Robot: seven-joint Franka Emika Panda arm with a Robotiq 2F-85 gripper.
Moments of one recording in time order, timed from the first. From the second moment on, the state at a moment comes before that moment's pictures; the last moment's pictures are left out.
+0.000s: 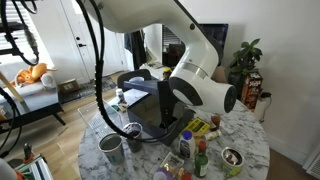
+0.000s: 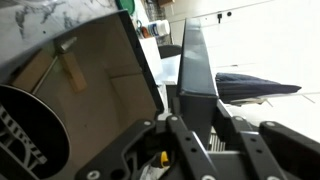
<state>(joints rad) -0.39 0.42 -0.16 -2.04 1.18 1.61 -0.75</state>
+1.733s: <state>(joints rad) -0.13 0.53 -0.10 -1.77 1.27 2.46 -0.38</state>
